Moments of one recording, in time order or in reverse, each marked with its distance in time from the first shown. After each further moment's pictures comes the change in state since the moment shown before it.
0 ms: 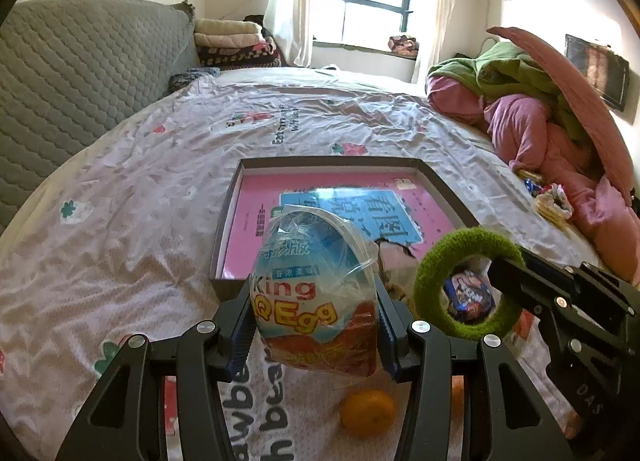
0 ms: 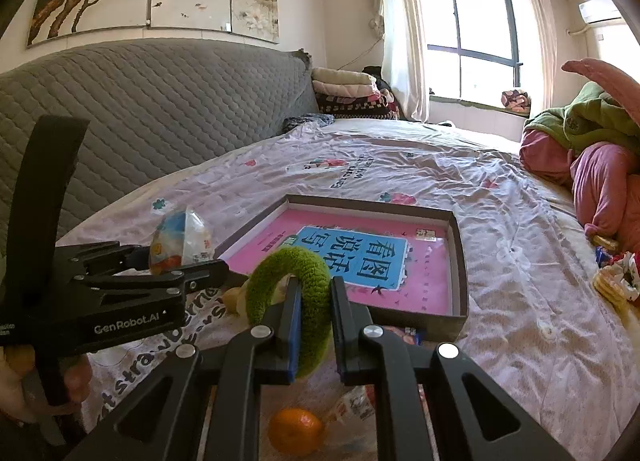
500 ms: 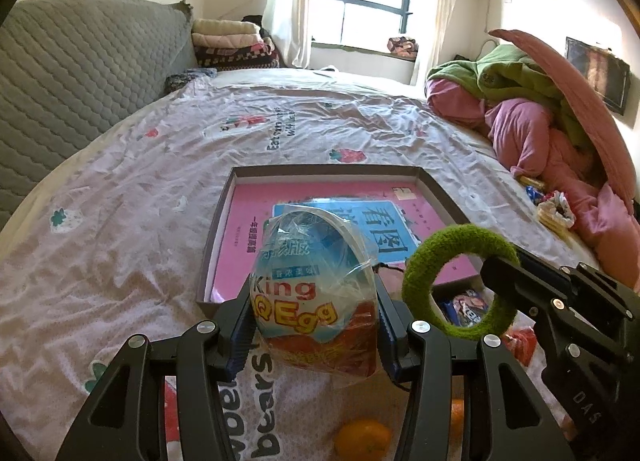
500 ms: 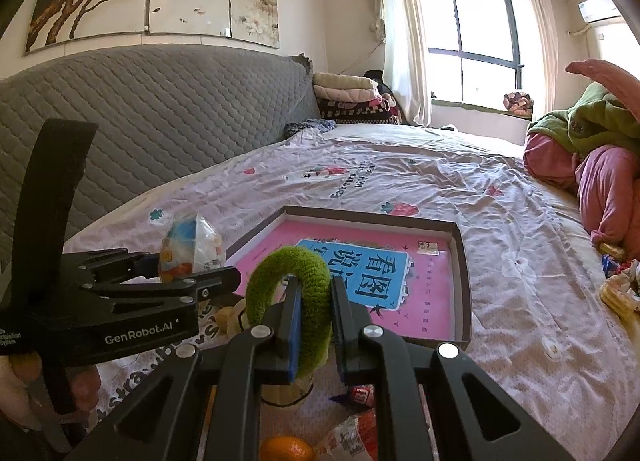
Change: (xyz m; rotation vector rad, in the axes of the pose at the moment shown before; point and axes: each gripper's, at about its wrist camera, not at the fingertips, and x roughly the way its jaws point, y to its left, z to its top) left arm 0.017 -0.003 0.014 -0.004 -0.003 -0.004; right arm 0.015 -0.009 0.011 0.008 -0.020 0.014
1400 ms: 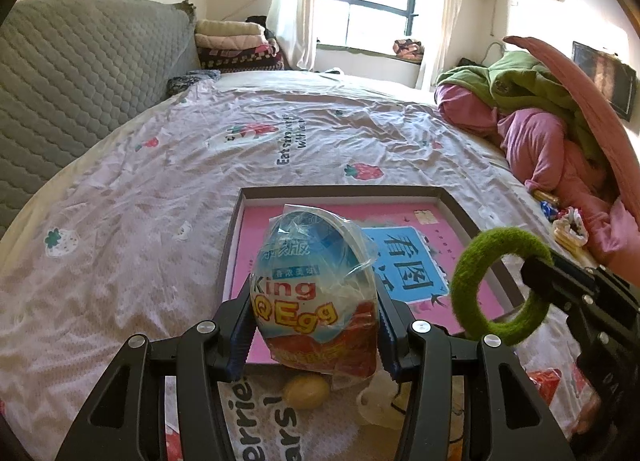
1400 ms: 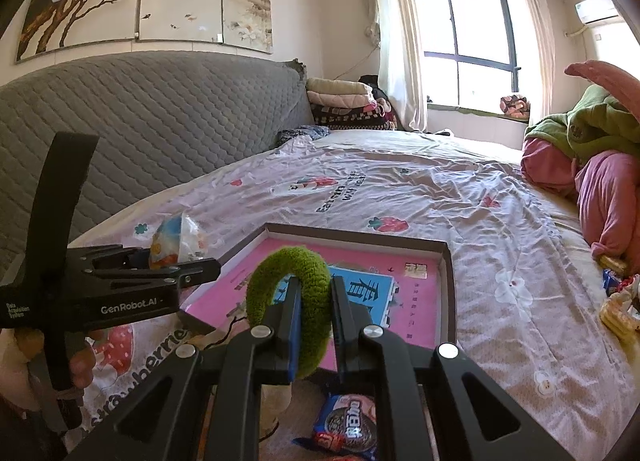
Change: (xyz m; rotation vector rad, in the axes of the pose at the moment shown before) left arm 0.030 0.021 0.038 -0.010 -0.006 0.008; right arm 0.018 -0.025 0.024 0.008 -0.018 -0.008
